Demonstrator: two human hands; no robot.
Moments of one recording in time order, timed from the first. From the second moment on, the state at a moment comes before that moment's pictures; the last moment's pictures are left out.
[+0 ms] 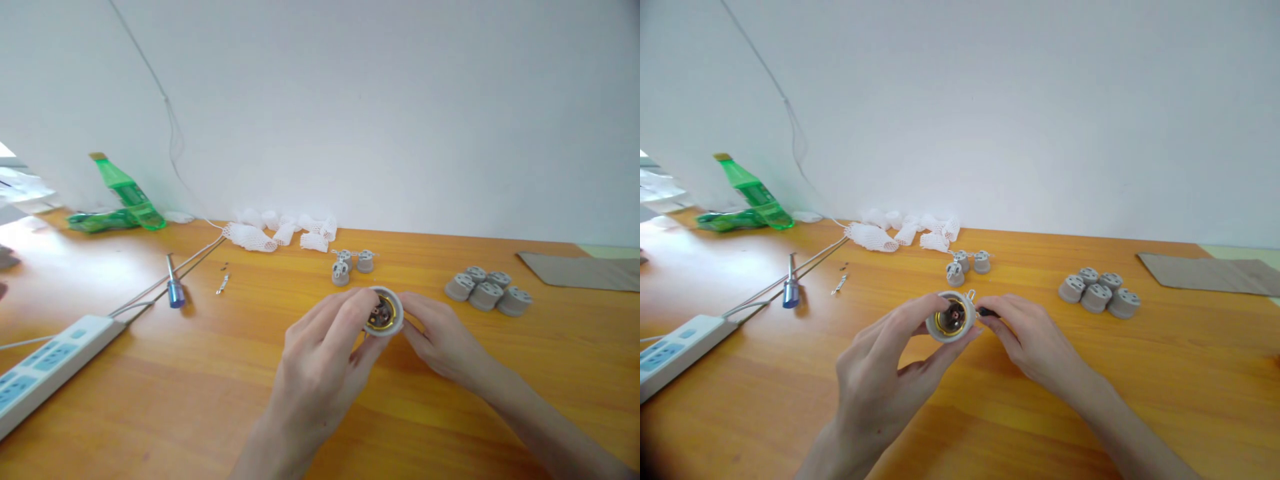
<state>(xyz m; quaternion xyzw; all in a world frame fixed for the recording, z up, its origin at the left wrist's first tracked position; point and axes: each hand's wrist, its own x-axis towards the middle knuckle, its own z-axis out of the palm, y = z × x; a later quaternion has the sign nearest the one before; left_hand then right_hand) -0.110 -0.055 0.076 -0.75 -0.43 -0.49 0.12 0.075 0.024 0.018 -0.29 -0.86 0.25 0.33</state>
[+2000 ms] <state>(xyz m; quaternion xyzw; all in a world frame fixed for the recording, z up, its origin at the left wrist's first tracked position) -0.100 -0.031 0.050 -0.16 -0.38 -0.70 -0.58 0.065 0.000 0.067 -0.35 -0.79 0.18 0.47</state>
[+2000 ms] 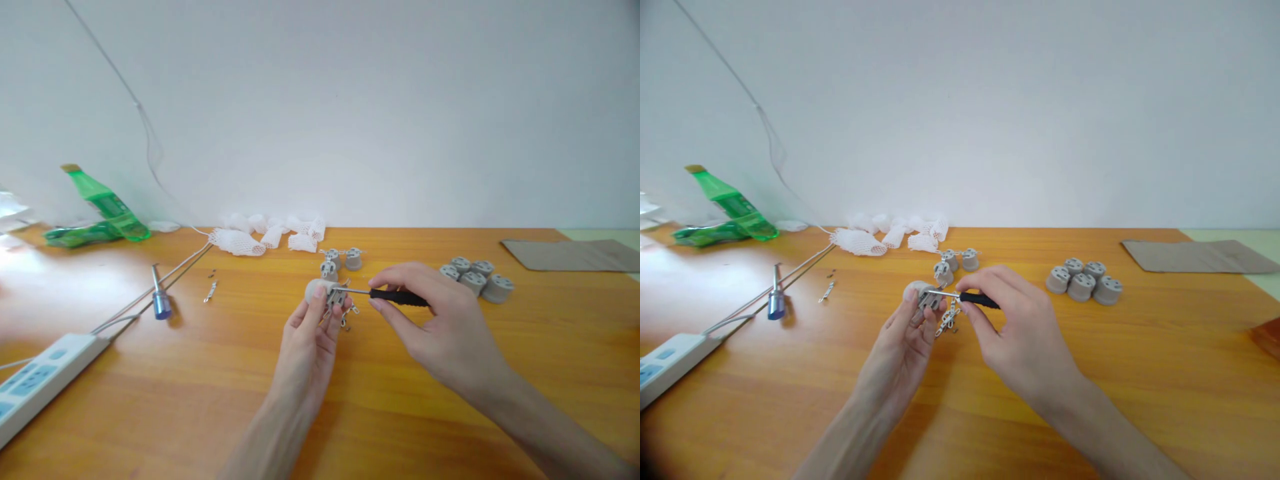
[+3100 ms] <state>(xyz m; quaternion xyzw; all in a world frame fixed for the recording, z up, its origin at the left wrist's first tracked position) -0.101 -0.031 0.052 -0.14 -0.39 -0.72 -0.57 0.073 0.004 0.079 -0.35 -0.81 0.21 0.41</state>
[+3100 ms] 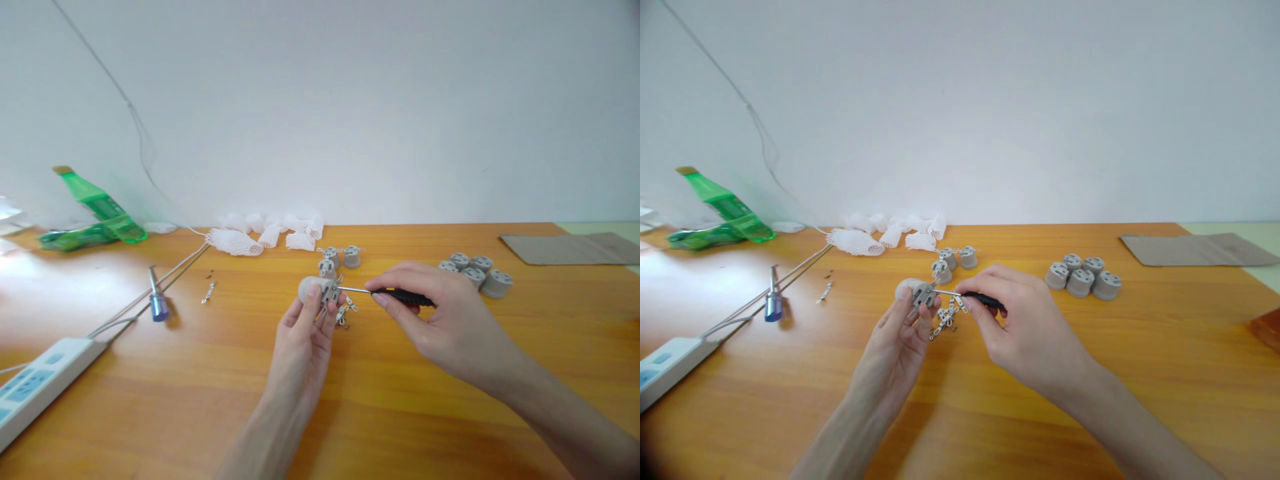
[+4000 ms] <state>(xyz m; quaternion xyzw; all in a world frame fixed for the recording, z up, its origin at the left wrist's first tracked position) -0.101 -0.030 0.060 -0.07 -0.39 -0.70 -0.59 0.072 0.003 0.081 -0.35 -0.81 0.21 0.42</state>
